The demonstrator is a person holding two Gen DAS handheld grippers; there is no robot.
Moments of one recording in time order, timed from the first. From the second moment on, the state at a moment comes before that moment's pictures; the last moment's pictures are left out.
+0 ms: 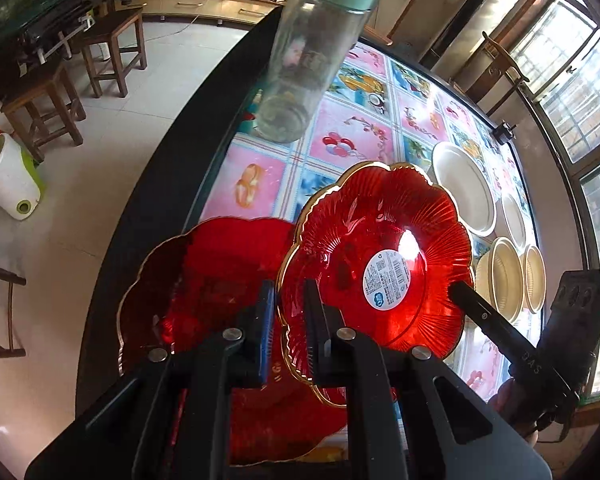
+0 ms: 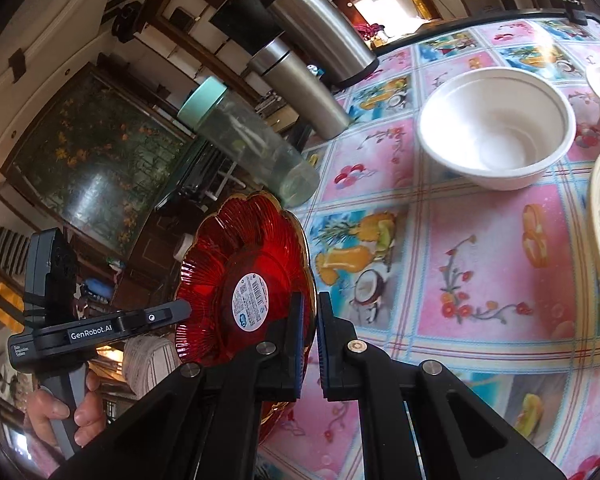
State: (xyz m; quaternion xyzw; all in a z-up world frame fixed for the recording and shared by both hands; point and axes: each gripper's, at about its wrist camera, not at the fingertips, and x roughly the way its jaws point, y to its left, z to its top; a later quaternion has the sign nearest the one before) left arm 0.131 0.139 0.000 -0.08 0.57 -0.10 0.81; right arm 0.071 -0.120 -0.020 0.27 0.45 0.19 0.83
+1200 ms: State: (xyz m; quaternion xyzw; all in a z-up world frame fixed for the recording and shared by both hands) left arm 0.073 0.192 -0.043 -0.02 0.53 0.01 0.85; right arm 0.061 -0.021 -0.052 0.09 0.46 0.21 0.86
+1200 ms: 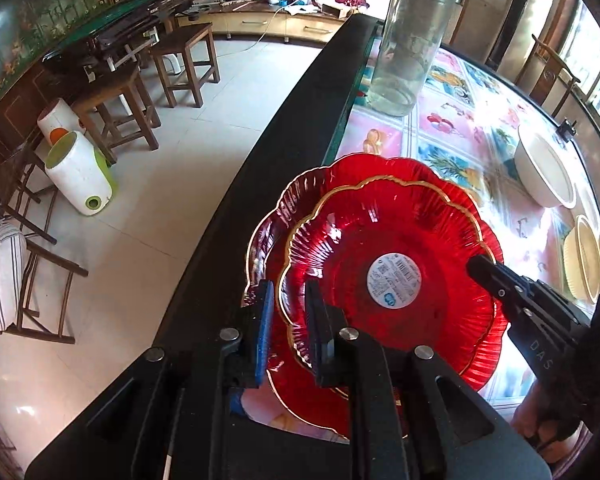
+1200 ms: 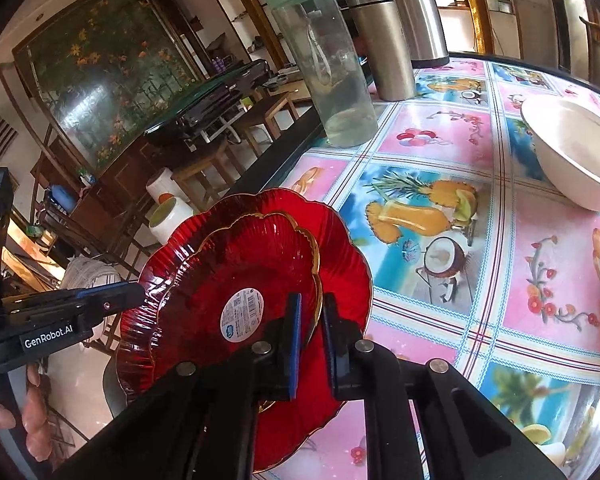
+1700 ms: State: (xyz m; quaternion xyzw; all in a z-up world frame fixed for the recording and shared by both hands) left arm -0.045 0.128 -0.007 -0.04 0.30 -0.05 0.95; right arm 0.022 -0.075 0.010 0.11 0.27 0.20 0.94
